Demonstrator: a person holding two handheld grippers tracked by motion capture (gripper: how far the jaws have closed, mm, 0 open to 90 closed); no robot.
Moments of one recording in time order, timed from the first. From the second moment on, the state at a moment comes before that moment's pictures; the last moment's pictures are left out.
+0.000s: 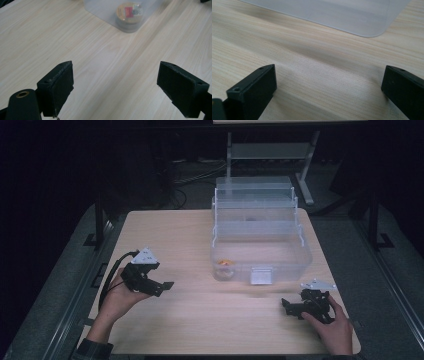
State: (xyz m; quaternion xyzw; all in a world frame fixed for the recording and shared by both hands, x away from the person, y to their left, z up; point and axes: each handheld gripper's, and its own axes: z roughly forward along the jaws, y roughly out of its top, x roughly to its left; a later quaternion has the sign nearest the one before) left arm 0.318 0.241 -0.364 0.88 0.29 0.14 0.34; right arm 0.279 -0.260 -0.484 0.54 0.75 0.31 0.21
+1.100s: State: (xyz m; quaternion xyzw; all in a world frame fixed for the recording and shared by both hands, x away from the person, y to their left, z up) left arm 0.263 0.290 -0.430 0.85 0.34 0.18 0.37; right arm 0.279 -0.260 -0.484 0.54 0.75 0.31 0.21
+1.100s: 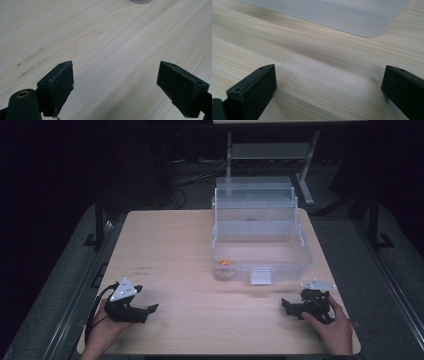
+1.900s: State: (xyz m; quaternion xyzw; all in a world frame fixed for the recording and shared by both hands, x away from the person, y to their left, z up) left arm 0.259 0.293 -0.474 0.85 0.35 0.15 0.36; right arm 0.278 -0.260 -0.484 0.54 0.75 0.31 0.21
